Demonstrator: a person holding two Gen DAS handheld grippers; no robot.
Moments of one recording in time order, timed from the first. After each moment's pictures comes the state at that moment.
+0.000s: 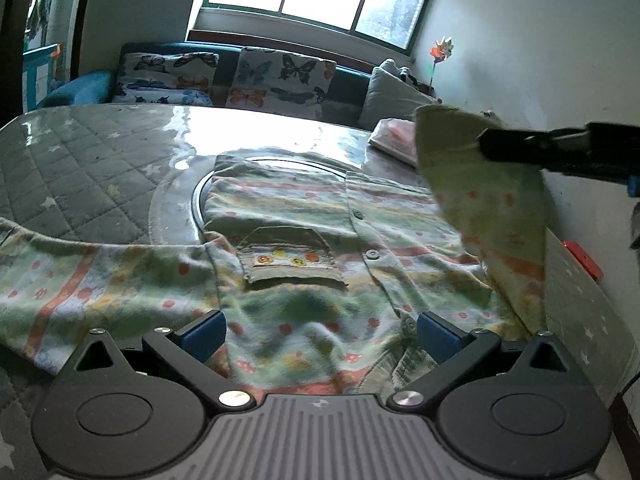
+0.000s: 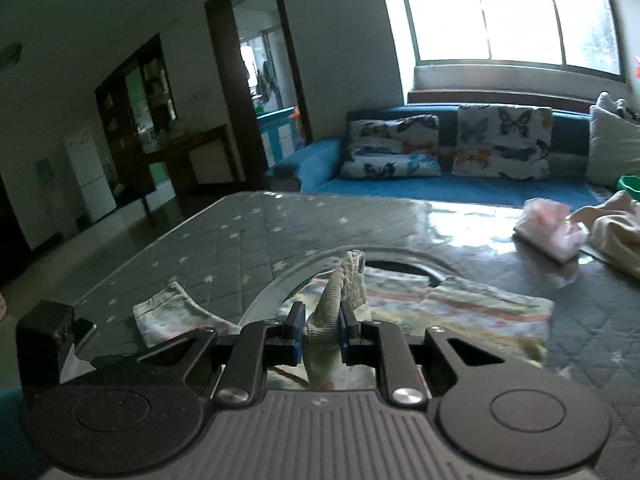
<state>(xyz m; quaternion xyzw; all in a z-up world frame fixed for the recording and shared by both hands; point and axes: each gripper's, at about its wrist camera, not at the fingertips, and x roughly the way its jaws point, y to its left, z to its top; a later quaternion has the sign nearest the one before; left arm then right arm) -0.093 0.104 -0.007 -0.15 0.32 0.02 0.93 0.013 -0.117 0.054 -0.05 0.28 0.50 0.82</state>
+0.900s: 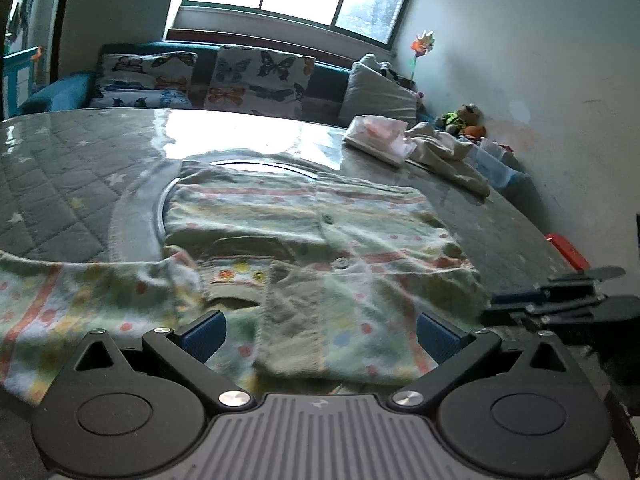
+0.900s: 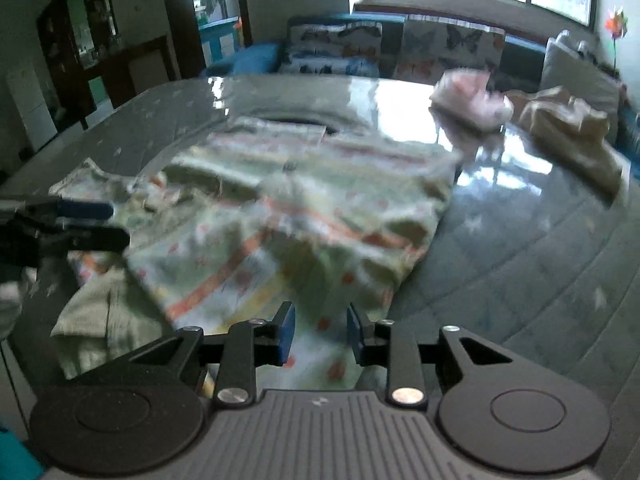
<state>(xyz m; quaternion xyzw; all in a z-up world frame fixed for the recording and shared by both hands) -0.071 0.087 -0.002 -0.14 0.33 -0.02 0.93 0.036 -0.191 -0.026 -0.14 0.38 0.41 0.82</state>
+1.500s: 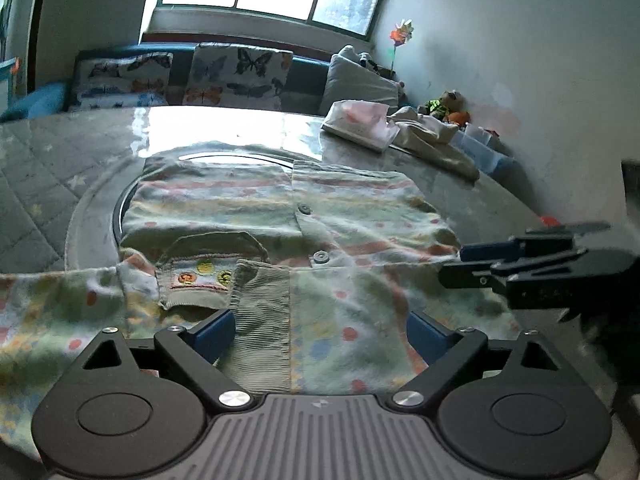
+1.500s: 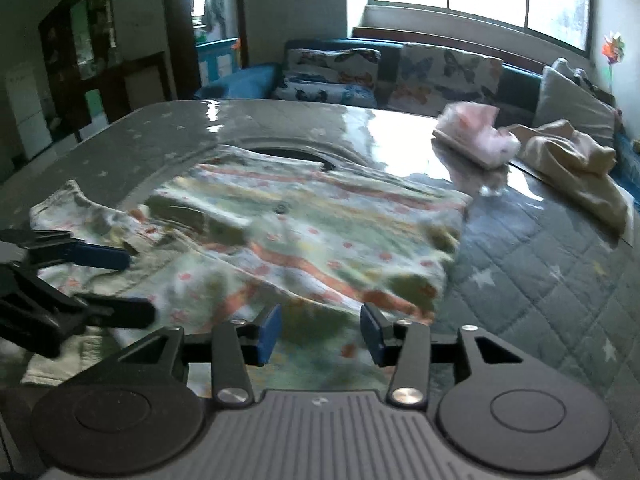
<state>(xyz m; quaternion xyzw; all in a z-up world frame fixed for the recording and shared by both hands) -0.048 0.071 -0.024 -0.11 0.33 -0.04 0.94 0.052 -0.157 -0.032 -0.15 0.34 0.41 0.83</state>
